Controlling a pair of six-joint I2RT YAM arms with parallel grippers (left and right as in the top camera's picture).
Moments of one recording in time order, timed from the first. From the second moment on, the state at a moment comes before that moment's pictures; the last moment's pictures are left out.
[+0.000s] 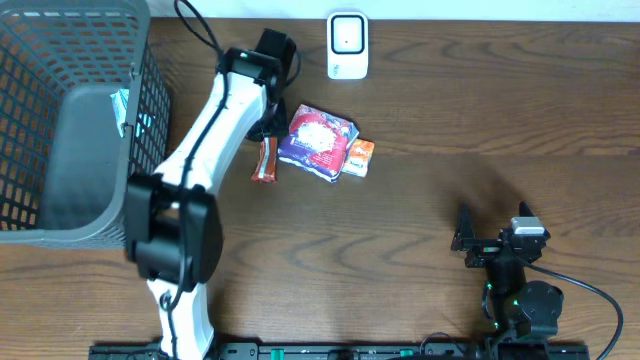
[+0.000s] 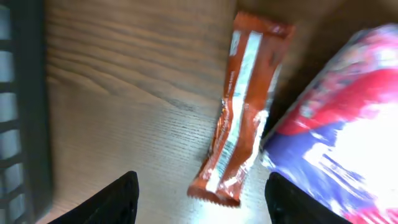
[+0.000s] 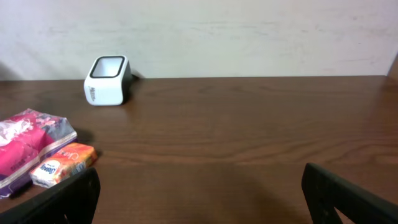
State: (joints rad) left arm -0.31 2.04 1.80 -1.19 -0.22 -0.44; right arm -0.02 0.02 0.01 -0.07 -0.05 0.04
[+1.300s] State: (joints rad) left arm 0.44 1.99 1.86 -0.78 0.13 -0.34; right arm -0.02 0.02 0.01 -0.07 -0.05 0.04
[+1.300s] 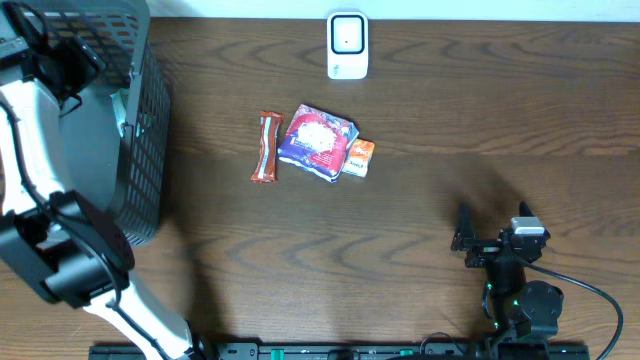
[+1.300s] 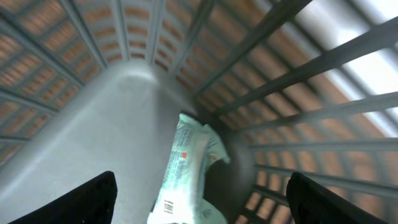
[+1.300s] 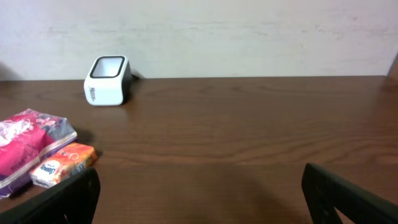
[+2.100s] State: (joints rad) left arm 0.41 2.25 1.83 -0.82 0.12 -0.21; right arm -0.02 0.02 0.01 -0.07 -0.05 0.04
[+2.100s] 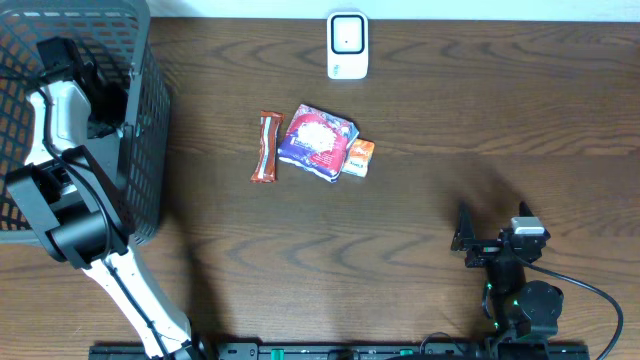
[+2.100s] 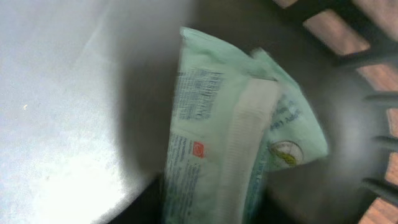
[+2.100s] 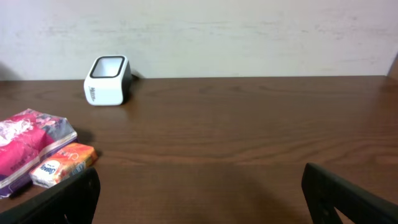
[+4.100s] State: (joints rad) left arm -0.24 2.08 1.77 -1.10 -0.32 -0.06; right arm -0.02 0.02 0.01 -0.07 -0.05 0.04
